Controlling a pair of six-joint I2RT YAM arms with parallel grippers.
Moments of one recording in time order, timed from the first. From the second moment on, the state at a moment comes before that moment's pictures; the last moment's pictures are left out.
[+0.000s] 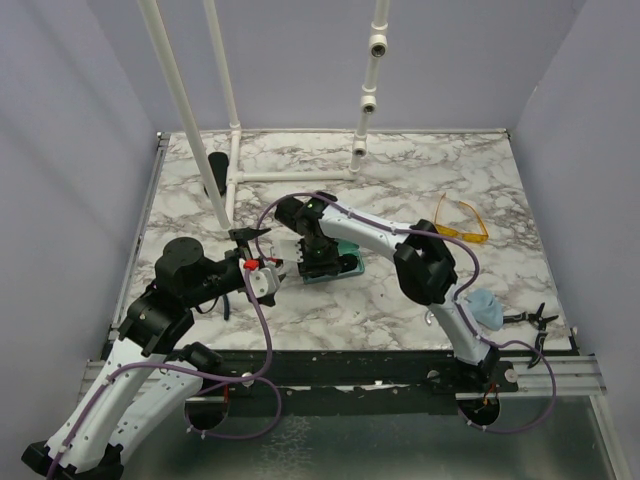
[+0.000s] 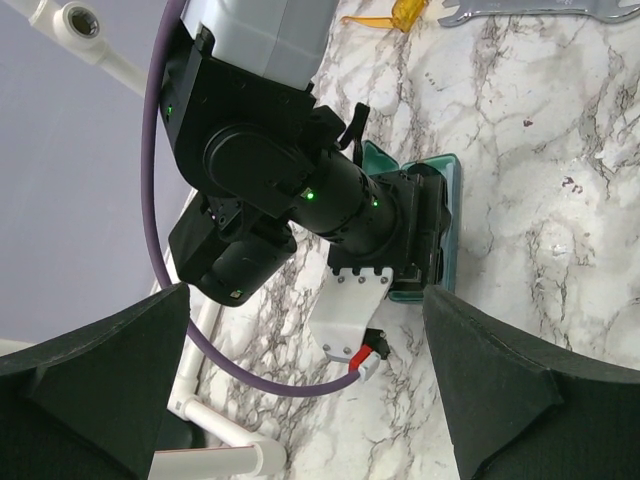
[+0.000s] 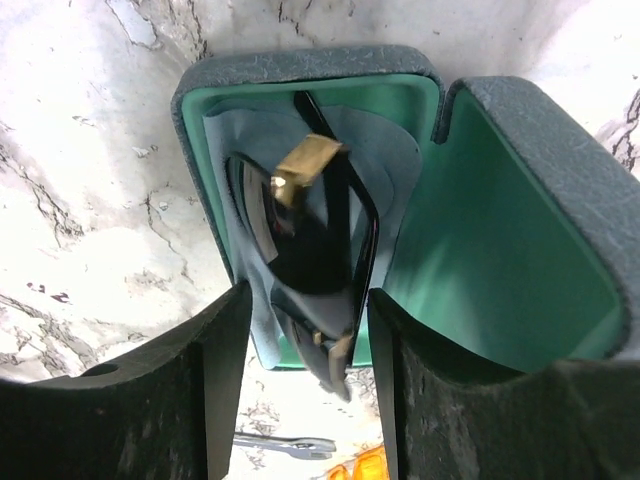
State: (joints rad) left arm -0.53 0.56 0.79 -0.49 0.50 0.77; right arm 0.92 2.30 1.98 -1.22 -0.01 -0.84
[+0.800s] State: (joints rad) left arm -0.53 0.56 0.79 -0.48 0.50 0.79; right arm 0.94 2.24 1.93 -1.16 0.12 -0.78
